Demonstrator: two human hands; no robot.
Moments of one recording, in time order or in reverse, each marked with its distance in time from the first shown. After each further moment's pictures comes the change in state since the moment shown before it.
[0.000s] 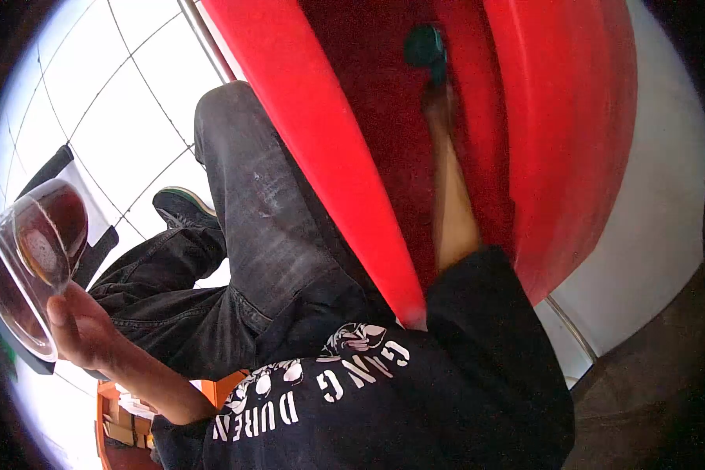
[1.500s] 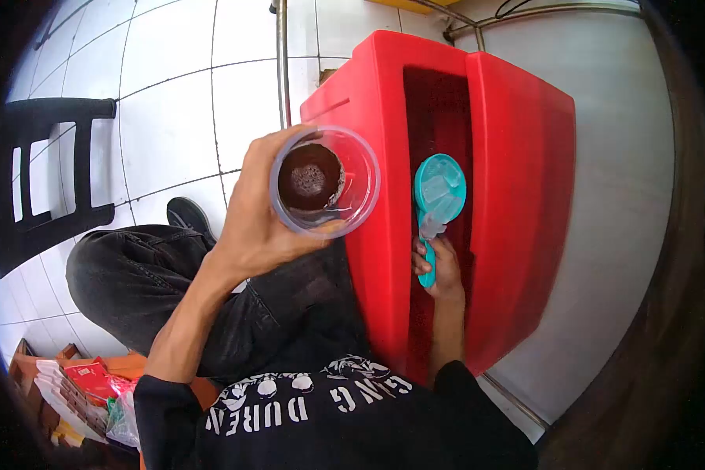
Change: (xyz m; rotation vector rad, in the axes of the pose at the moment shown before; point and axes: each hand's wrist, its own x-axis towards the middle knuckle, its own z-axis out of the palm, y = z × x) left_hand -0.038 0.008 0.112 -0.082 -0.536 -0.054; right_hand -0.209 -0.122 -0.164 1.280 -0.605 0.163
